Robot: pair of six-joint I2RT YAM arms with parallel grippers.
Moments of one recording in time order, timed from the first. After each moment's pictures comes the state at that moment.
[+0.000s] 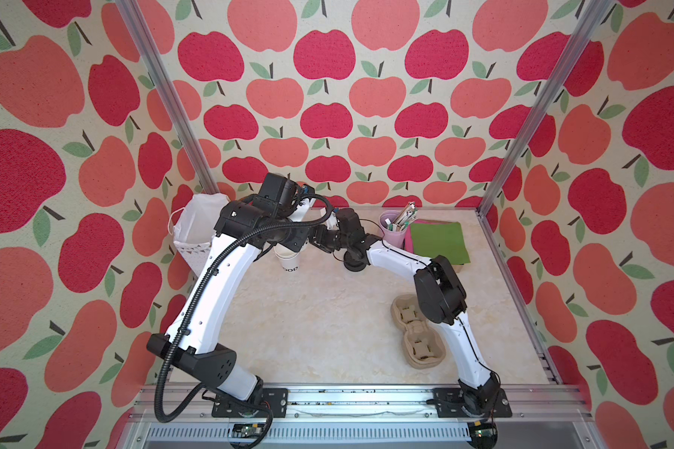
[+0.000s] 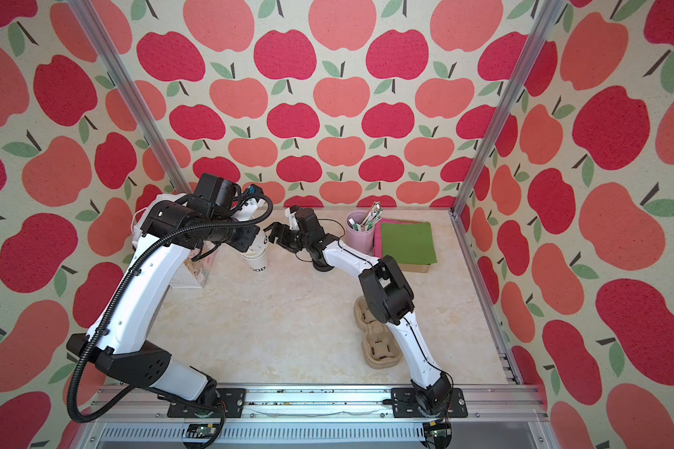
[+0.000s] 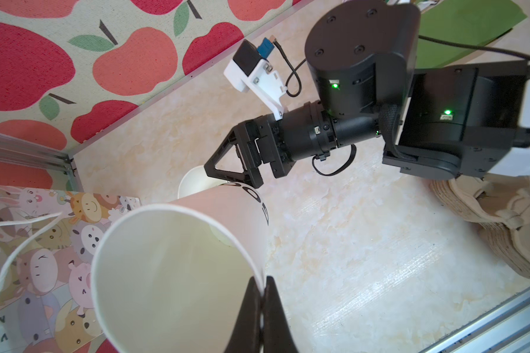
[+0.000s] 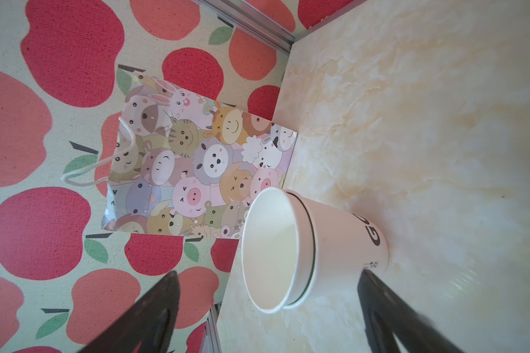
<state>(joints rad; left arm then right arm) -0.47 1.52 2.00 -1.37 -0.05 0.14 0.78 2.30 1.88 0.08 -0.50 0.93</state>
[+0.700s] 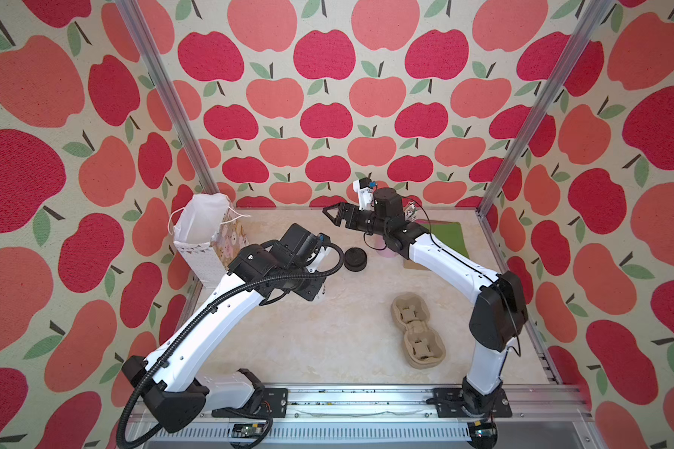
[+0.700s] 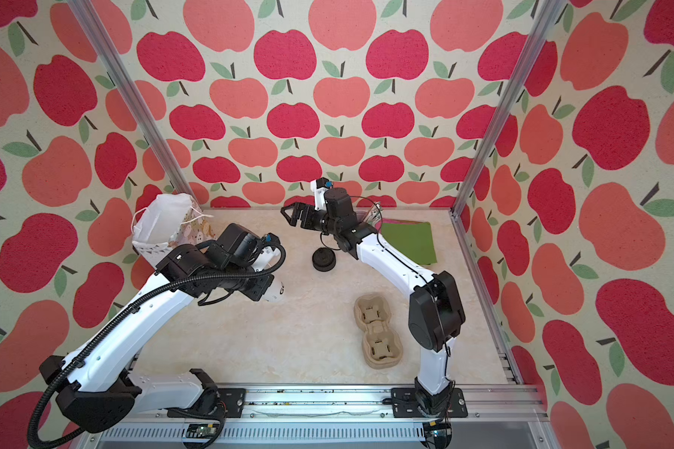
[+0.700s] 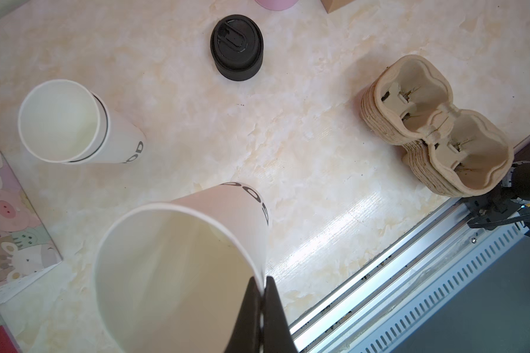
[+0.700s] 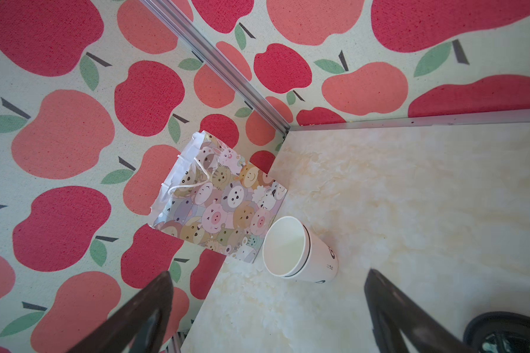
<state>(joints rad) -0.70 1.28 1.48 -1.25 0.01 -0.10 0.71 1.82 1.65 -0.09 -0.32 0.64</state>
